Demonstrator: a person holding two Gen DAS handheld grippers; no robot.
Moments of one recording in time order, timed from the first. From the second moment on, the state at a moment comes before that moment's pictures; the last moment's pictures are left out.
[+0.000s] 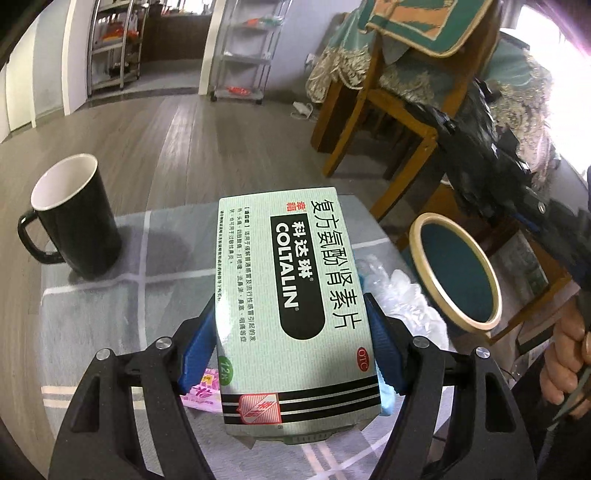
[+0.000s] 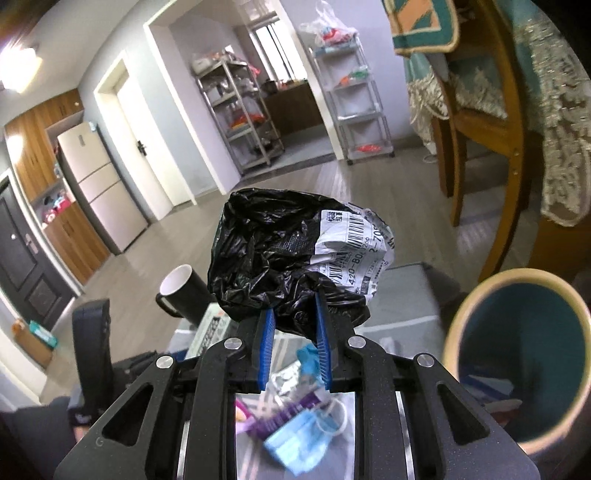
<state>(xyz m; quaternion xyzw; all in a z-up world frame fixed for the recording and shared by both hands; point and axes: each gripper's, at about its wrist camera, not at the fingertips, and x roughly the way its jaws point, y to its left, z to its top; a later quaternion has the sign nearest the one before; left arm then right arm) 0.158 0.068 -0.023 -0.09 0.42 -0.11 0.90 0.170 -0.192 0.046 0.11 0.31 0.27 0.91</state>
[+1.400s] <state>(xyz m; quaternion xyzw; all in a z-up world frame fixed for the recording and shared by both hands) 0.160 -0.065 0.020 -0.05 0.40 -0.23 0.89 0.106 -0.349 0.013 0.15 0.31 0.12 0.93</state>
